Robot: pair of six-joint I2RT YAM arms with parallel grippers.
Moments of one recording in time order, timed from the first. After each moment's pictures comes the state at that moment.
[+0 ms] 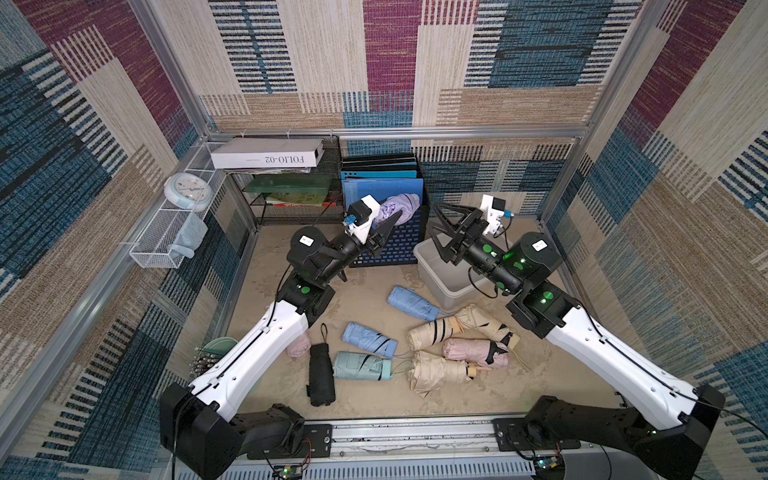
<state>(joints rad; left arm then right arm) -0.50 1.28 1.18 0.42 0.40 0.29 0.72 1.20 1.17 0.27 -0.13 1.44</state>
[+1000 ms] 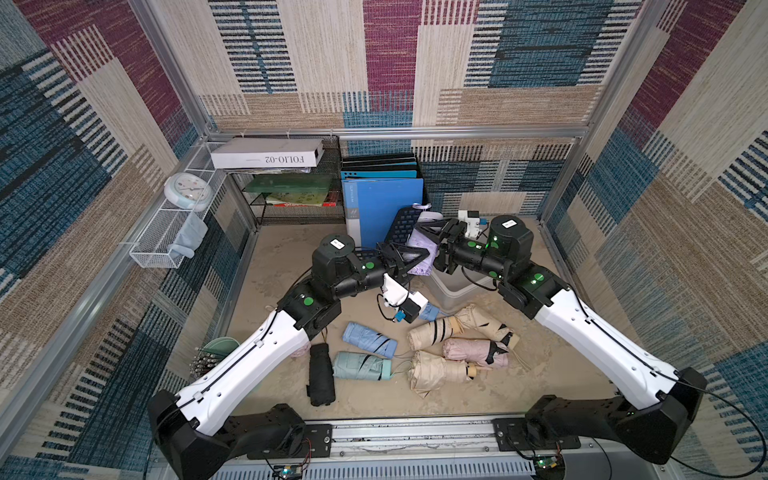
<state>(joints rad) -0.68 1.23 1.24 -0.09 0.49 1.69 0.64 1.29 1.30 -0.11 -0.32 1.51</state>
